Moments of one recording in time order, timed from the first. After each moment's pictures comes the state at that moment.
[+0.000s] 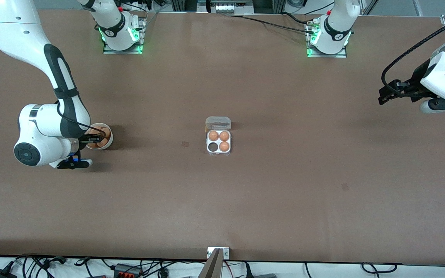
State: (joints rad) left arm 0.00 -0.02 -0.04 -1.69 -0.01 1.63 -0.15; right arm 0.03 0.60 -0.04 -1.67 -0.02 1.81 -0.04
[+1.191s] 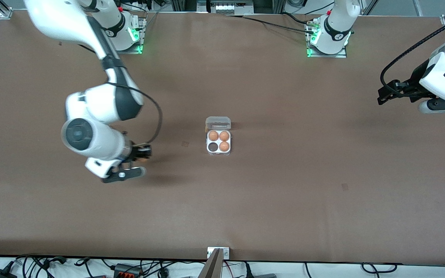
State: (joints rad) left arm -0.01 -0.02 -0.05 -1.69 -0.01 1.63 -0.15; right arm 0.37 0.64 0.00 -1.39 0.07 1.99 0.15
